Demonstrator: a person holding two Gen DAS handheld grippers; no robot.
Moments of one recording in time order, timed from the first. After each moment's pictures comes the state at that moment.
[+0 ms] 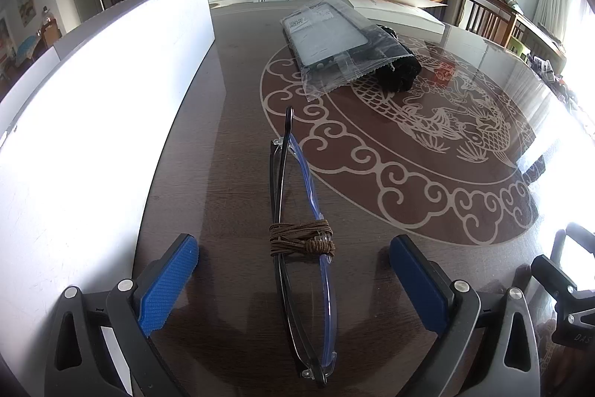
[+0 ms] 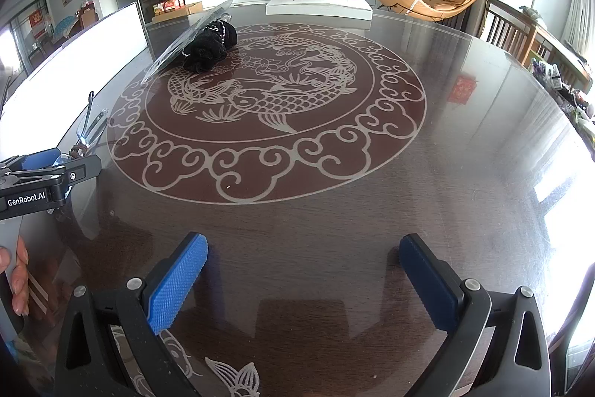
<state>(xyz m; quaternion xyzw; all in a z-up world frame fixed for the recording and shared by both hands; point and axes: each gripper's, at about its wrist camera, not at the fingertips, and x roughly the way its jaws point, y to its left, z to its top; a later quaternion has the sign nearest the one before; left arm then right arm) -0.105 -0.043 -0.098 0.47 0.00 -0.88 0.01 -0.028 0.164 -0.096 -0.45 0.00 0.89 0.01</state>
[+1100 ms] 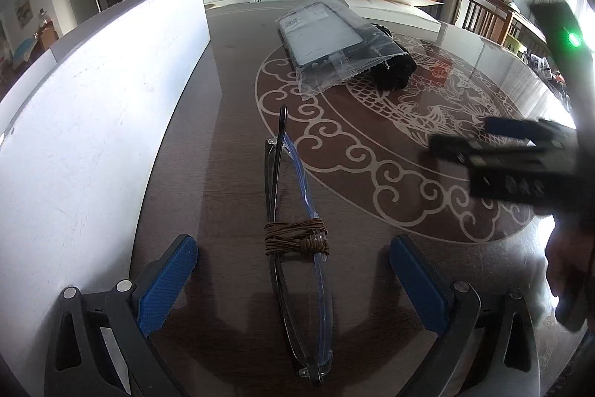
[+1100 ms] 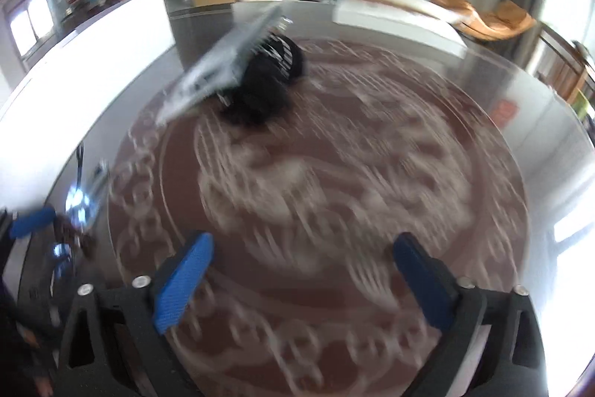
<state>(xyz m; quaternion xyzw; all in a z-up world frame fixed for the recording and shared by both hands) -0.105 -0.041 -0.098 0.47 0.00 -0.88 0.00 -0.161 0.109 -0.093 -0.46 -0.05 0.88 -0.08</state>
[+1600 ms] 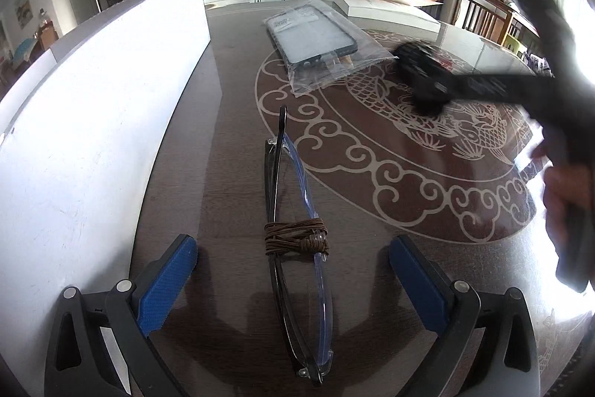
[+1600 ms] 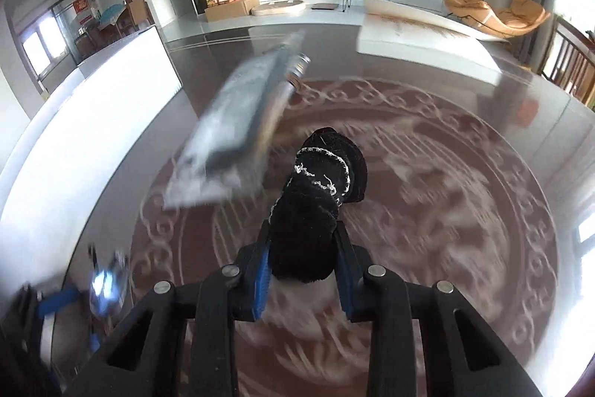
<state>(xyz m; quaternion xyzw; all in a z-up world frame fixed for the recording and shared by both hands) -0.106 -0.041 -0.098 0.47 0.00 -0.88 0.00 -0.192 0.112 -0.080 -0.45 0.01 0.88 -0.10</state>
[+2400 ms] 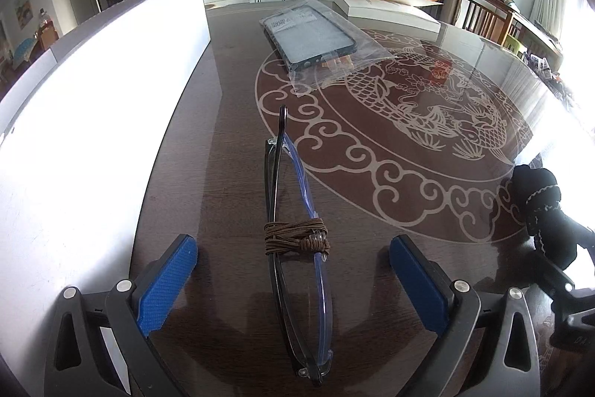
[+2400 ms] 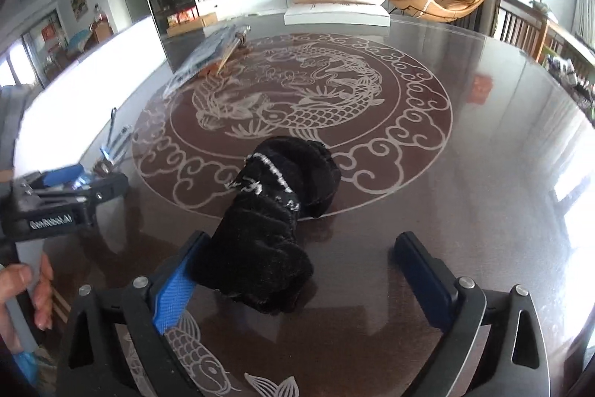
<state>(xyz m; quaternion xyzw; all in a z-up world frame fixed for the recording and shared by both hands) -0.106 -0.041 -0.098 0.47 0.00 -0.88 0.00 -0.035 0.154 -0.095 -0.44 0.01 0.90 -0.02</state>
